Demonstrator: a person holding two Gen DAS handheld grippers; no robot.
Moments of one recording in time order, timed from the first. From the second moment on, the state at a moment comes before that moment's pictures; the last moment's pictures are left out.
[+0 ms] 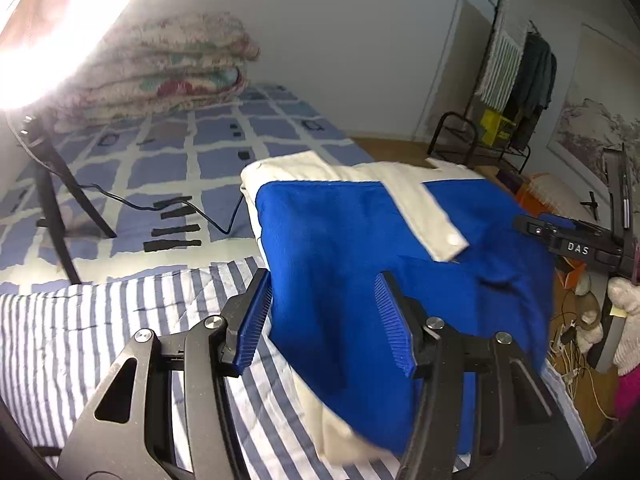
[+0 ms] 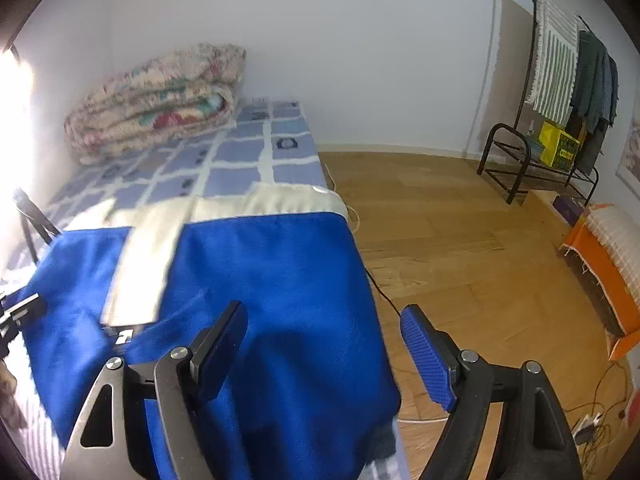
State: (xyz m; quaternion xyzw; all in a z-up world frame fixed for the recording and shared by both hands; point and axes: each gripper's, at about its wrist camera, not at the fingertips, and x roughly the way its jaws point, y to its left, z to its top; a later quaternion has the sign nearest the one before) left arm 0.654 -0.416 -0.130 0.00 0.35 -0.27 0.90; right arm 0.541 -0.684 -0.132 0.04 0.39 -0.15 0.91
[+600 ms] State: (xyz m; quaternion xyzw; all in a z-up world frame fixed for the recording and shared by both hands) left arm 0.496 -0.347 -0.009 0.00 0.27 -0.29 0.92; right arm 0.428 -0.578 -0.024 0.03 0.31 -0.12 0.94
